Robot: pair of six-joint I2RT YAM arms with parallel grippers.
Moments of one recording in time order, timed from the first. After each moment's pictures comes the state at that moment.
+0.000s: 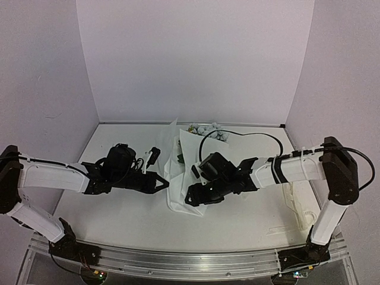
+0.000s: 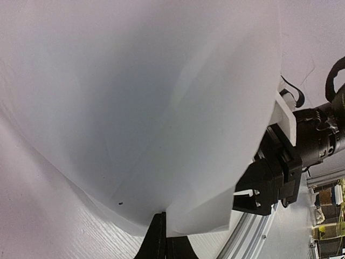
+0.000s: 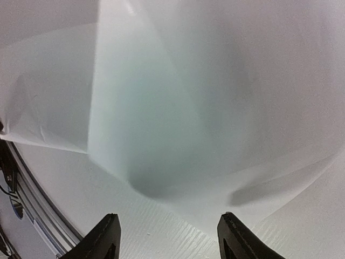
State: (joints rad) left arm -0.84 1.38 0.67 0.16 0.32 -0.55; right arm 1.01 1.80 1.13 -0.27 -0.10 0.66
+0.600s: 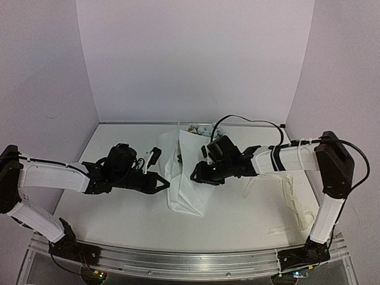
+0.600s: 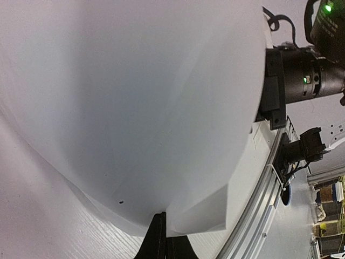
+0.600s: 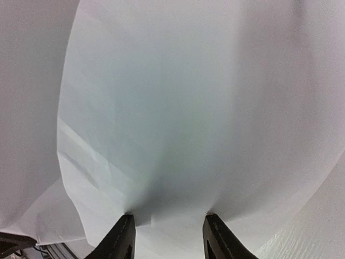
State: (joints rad) left arm -0.85 1.39 0.68 0.15 0.32 -0.54; right arm 0.86 1.84 1.18 -0.17 -0.10 0.74
